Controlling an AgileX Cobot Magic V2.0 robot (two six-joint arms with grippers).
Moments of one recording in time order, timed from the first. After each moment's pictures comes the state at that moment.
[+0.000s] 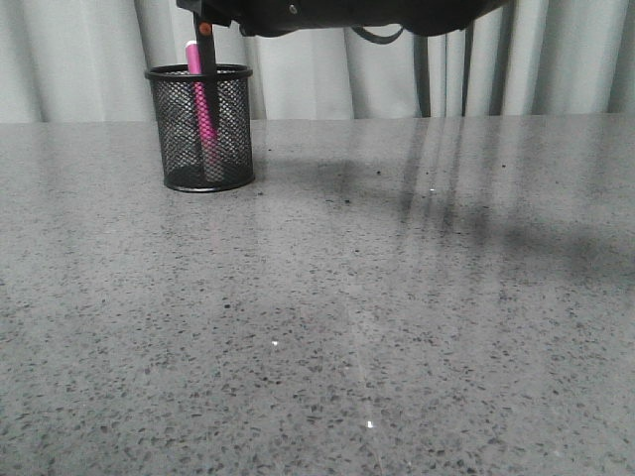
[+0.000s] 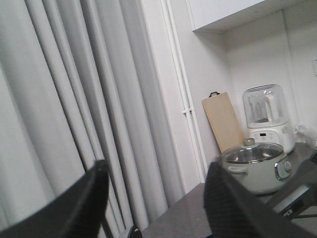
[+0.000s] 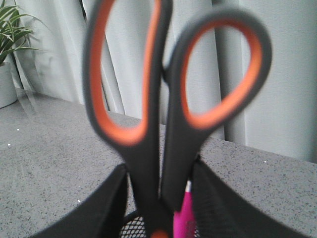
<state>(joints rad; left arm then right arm) -0.33 0.55 -1.07 -1.16 0.59 1.20 0.58 1.90 -1.30 -0.24 -0.57 0.32</state>
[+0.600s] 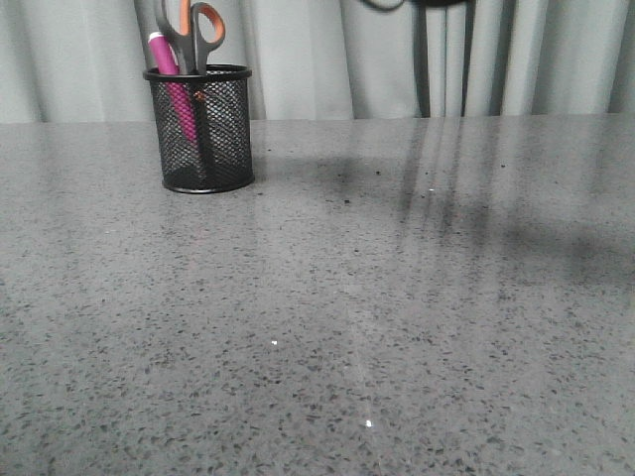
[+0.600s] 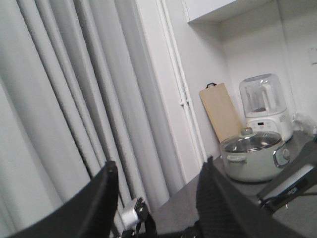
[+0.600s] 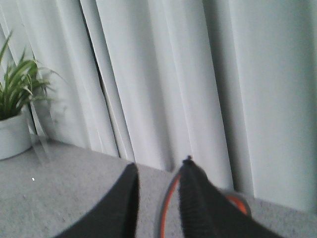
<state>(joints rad) -0.33 0.55 -1.07 -1.08 0.62 1.17 0.58 1.83 -1.30 -0.19 -0.66 0.32</state>
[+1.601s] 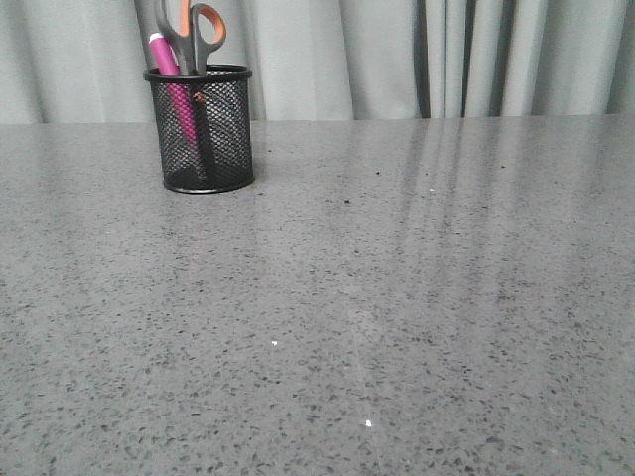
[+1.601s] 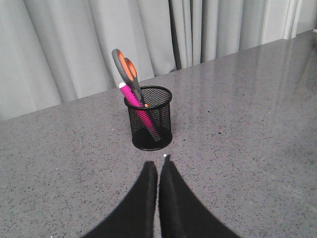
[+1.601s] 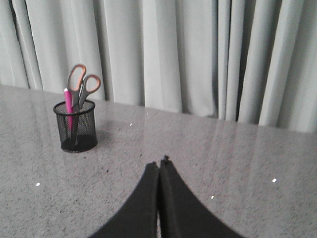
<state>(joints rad) -0.33 0.22 -0.63 -0.22 0.67 0.31 0.61 0.01 -0.57 -0.38 0.66 0.25</state>
